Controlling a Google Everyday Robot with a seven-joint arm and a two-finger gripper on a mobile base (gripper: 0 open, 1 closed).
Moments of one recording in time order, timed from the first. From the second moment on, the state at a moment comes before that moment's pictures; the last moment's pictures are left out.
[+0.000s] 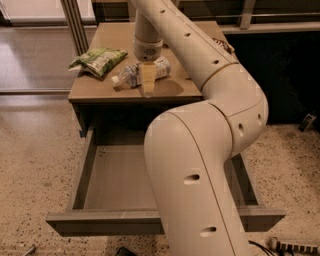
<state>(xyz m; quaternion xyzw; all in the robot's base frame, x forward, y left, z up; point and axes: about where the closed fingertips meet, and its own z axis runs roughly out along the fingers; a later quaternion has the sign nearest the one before) 0.757 0.043 0.828 -0.78 0.62 0.01 0.12</state>
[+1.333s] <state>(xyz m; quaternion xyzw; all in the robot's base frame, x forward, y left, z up) 0.757 0.043 0.828 -0.78 0.62 0.01 0.12</state>
